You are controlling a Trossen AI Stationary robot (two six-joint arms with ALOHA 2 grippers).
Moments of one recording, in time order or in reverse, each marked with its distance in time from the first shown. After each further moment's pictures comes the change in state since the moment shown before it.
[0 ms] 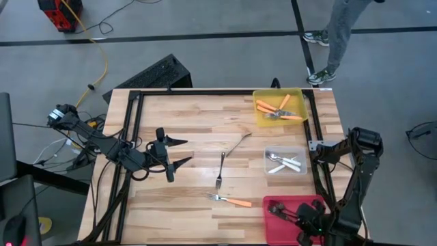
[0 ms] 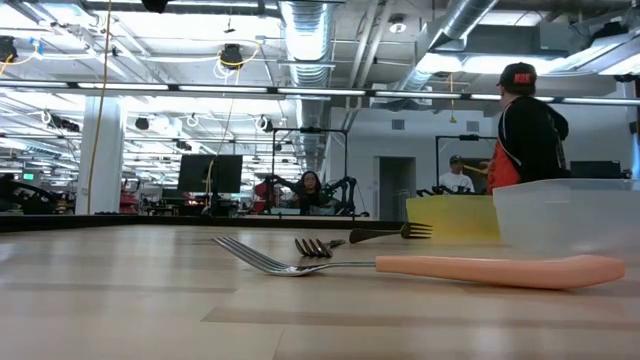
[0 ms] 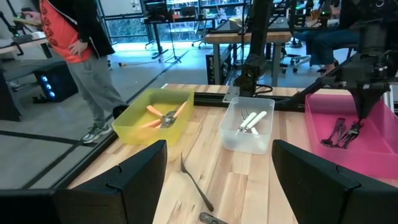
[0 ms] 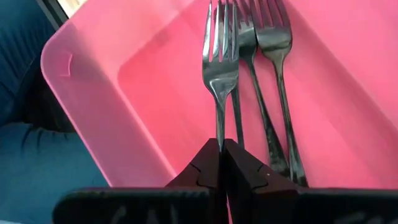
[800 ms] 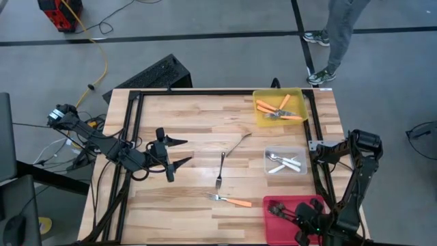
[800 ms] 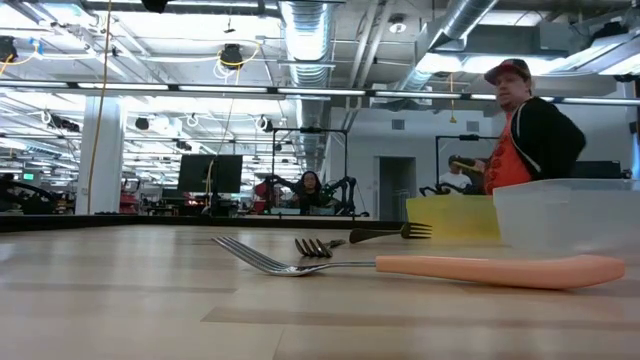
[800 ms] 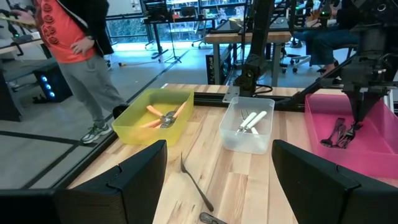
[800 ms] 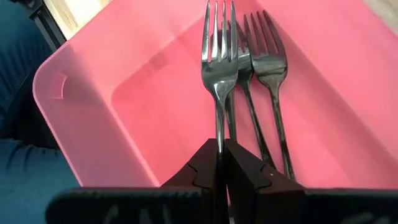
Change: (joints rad) left arm 0.000 0.000 0.000 0.000 0.000 0.001; right arm 0.004 0.029 0.000 -0.018 0.050 0.002
